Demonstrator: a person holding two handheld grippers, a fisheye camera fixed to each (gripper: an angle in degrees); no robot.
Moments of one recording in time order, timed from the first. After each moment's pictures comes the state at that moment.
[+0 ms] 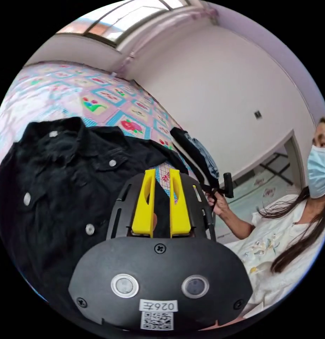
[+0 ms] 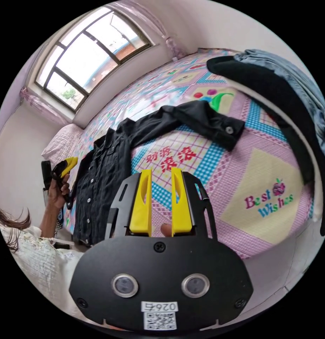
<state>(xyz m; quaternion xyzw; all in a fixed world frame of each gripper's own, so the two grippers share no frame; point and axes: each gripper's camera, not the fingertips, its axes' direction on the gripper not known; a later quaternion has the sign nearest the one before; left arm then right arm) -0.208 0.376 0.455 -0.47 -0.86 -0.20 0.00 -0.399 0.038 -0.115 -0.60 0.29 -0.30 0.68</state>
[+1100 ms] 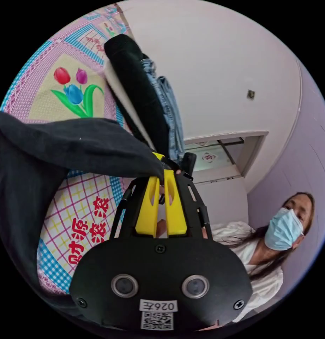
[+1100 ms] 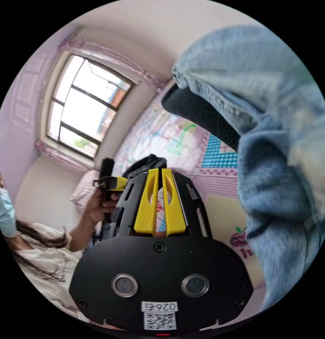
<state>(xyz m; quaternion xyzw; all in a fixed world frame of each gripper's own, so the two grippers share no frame) -0.233 0.439 0.040 -0.32 -0.74 -0.58 0.12 -0.352 -0.210 -0.095 -0.51 0.26 -0.20 0.80</state>
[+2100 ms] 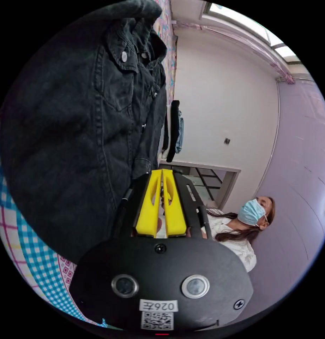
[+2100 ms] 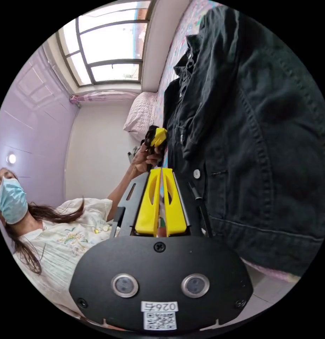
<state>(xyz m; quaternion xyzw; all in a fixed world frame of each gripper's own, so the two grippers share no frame) 0.016 0.131 0.491 -0.15 -0.87 -0.44 0.13 -0.385 0.146 -0.265 -0.76 0.07 0.07 0.64</state>
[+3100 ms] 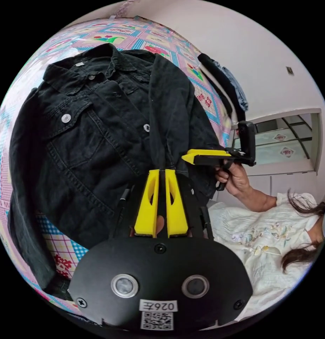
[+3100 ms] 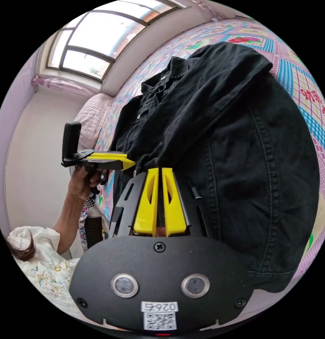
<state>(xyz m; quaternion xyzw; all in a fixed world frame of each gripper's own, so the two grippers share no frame) -0.108 0.265 0.415 -0.46 -0.76 -0.41 -0.20 -0.355 0.229 -0.194 -0.71 0.22 -0.19 0.64</state>
